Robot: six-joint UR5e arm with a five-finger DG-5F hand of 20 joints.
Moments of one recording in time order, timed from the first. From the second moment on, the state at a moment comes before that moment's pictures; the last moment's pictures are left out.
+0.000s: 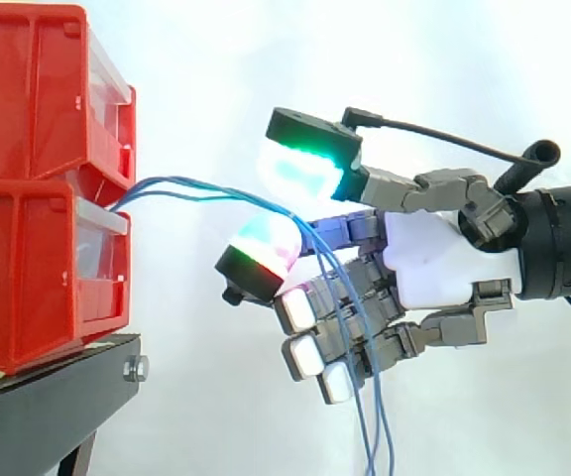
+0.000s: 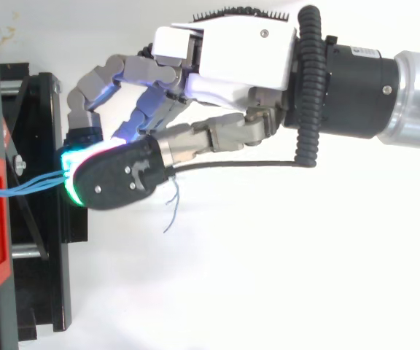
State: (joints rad) arm 0.09 -2.35 -1.01 -3.02 -1.36 -0.08
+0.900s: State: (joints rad) arm 0.09 -2.33 -1.01 -3.15 -1.39 -0.09
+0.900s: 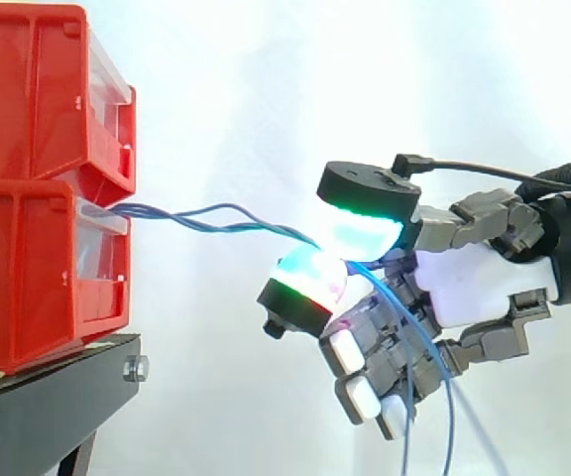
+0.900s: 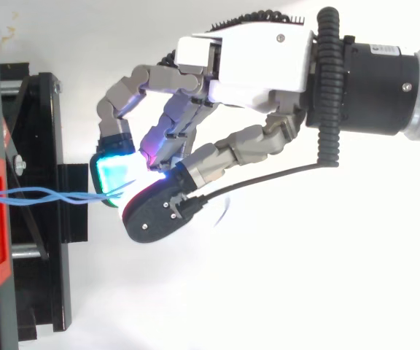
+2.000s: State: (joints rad) arm 0.08 -2.32 -1.01 -3.18 -1.40 -0.09
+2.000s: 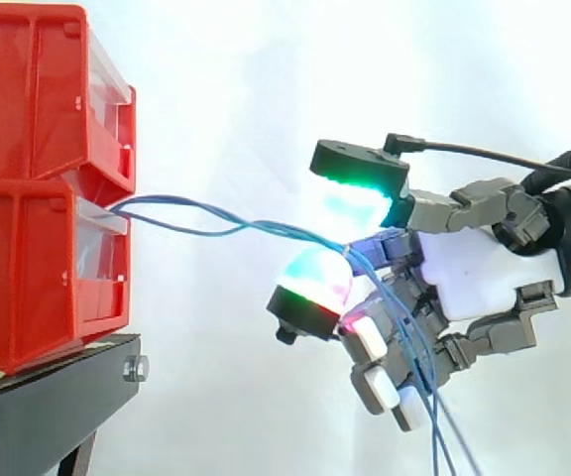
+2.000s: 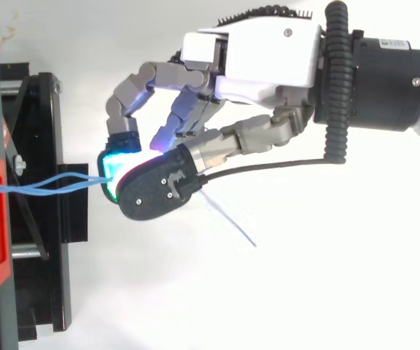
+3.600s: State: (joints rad) arm 0.09 -2.28 -1.01 -3.28 -1.41 -0.09
